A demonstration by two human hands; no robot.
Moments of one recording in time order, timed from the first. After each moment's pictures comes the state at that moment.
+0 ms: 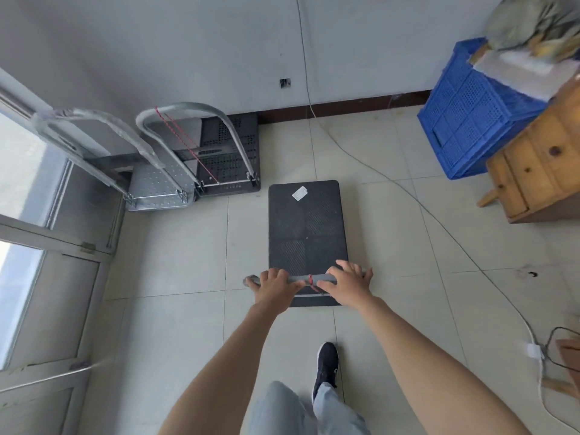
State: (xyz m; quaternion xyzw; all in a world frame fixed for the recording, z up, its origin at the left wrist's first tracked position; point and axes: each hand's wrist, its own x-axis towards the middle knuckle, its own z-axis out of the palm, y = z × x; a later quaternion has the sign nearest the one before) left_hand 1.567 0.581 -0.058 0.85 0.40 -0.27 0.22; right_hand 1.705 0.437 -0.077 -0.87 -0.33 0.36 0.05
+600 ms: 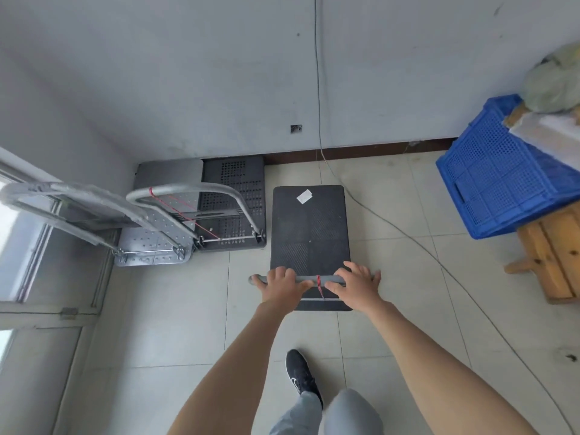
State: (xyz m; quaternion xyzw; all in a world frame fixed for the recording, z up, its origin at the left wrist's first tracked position) left_hand 1.806 0.838 -0.059 0.86 0.38 -0.27 0.19; right_hand 1.939 0.691 -0.083 -0.88 -0.33 0.33 0.05
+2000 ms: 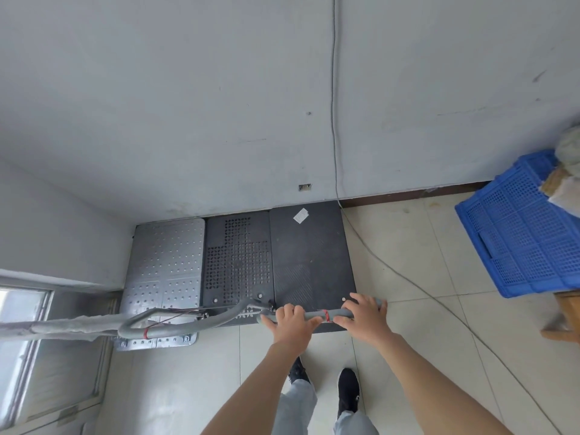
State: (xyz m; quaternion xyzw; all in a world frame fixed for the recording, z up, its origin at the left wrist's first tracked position) left_hand 2.004 1.068 -0.051 0.84 0.39 -0.32 0.22; right_hand 2.139 0.927 -0.069 -0.87 -0.31 0.37 0.03
